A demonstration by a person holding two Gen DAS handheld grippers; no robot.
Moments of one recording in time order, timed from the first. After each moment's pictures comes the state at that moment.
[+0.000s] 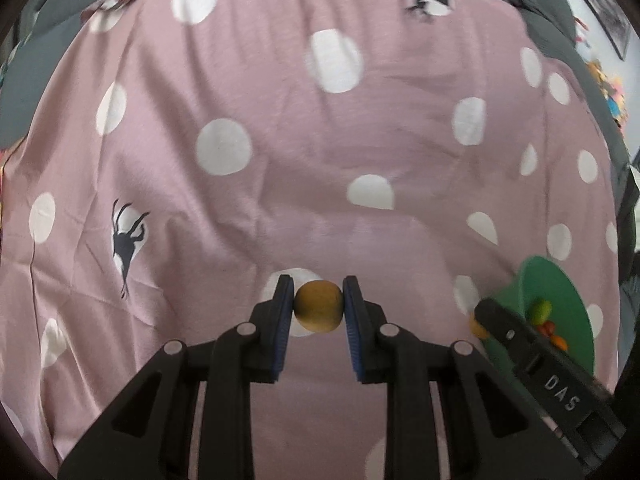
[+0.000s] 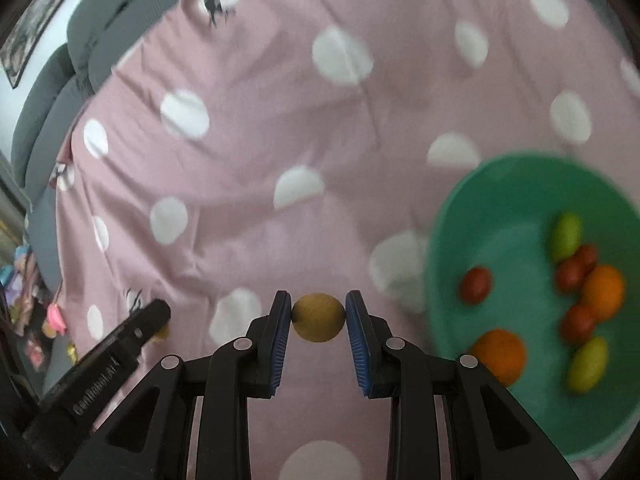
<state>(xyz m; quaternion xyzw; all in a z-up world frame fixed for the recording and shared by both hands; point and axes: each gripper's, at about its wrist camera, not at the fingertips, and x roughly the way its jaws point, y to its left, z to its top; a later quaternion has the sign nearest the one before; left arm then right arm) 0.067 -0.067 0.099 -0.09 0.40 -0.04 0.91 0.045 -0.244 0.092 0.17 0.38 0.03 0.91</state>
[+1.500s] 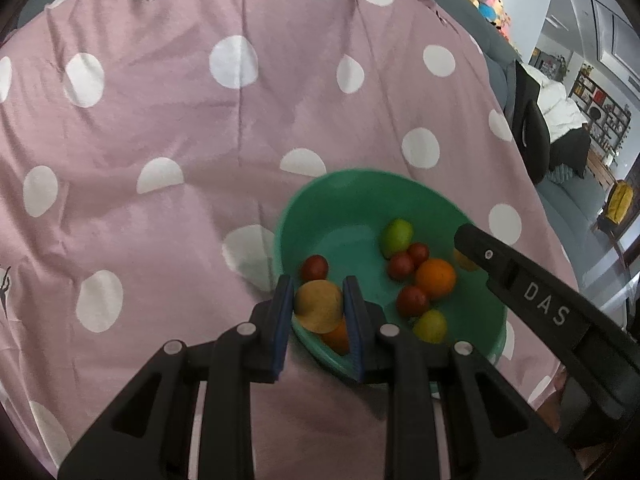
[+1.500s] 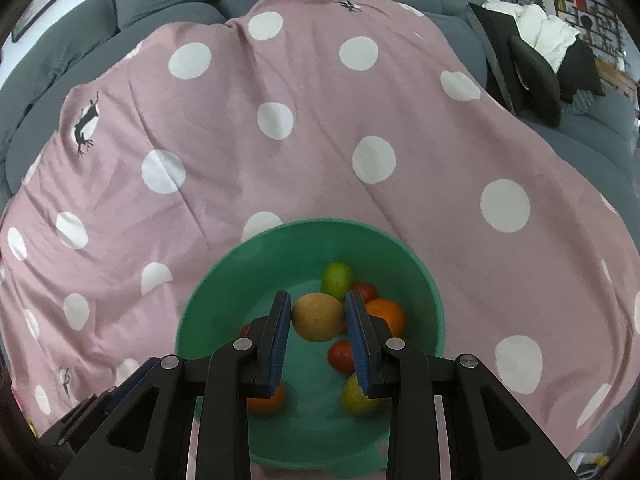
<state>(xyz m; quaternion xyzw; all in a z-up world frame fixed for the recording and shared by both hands) 0.039 -0.225 0.096 -0.01 0.41 -0.25 0.88 -0.023 -0.366 0.112 0.20 0.32 -0.18 0.91</state>
